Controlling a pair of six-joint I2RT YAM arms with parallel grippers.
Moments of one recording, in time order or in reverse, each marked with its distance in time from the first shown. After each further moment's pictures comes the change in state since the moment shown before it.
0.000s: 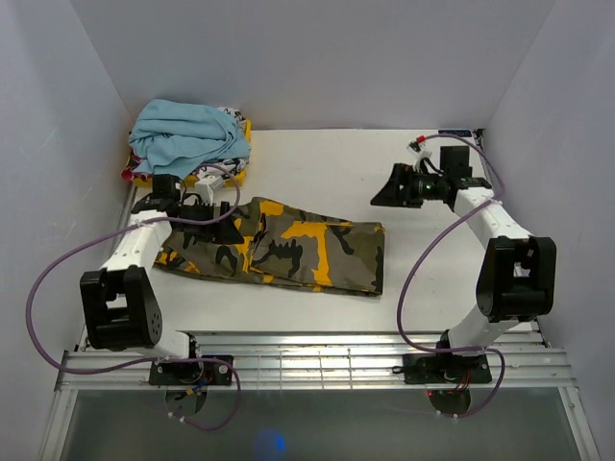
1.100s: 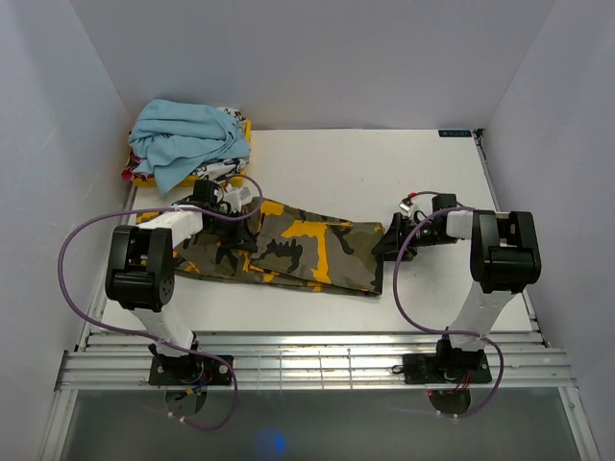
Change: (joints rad) left arm -0.204 0.309 -0.022 0.254 -0.150 -0.328; right arm -0.119 0.216 -0.319 -0.051 -0.199 -0.160
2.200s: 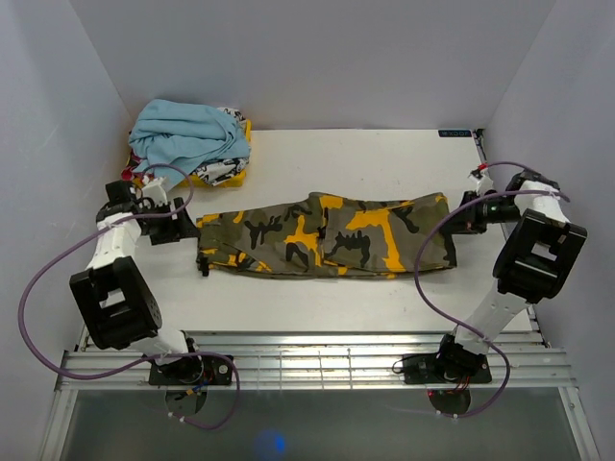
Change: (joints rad) left arm 0.444 -0.243 0.031 -0.181 -0.068 0.203; right arm -0.388 -0.007 0.410 -0.669 0.163 -0.523
